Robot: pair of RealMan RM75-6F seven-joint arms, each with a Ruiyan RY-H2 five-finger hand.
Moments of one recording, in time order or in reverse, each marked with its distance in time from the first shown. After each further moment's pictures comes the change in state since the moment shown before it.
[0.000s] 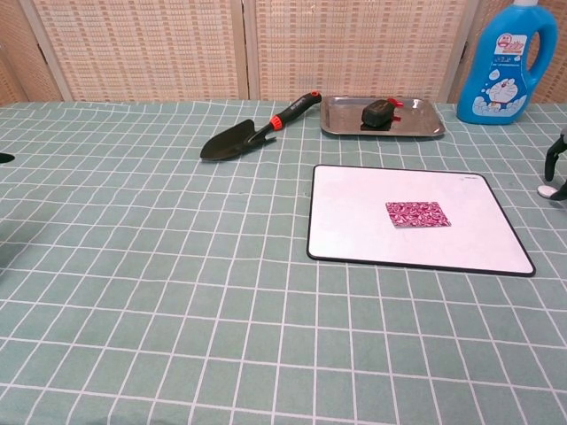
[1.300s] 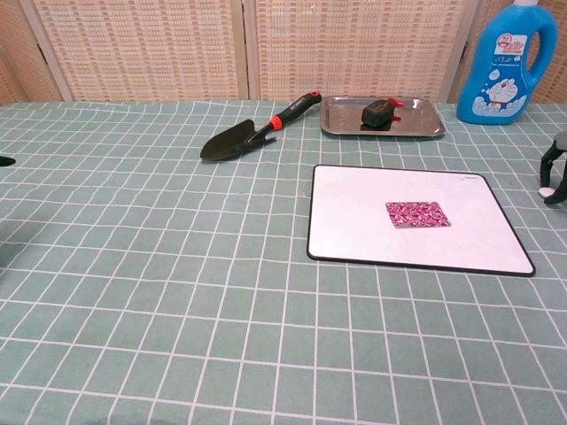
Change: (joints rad) left arm -0.004 0.008 0.005 -0.005 -0.004 -0.022 -0.036; right arm 0.025 -0.049 0.038 0.100 -0.055 -0.080 0.032
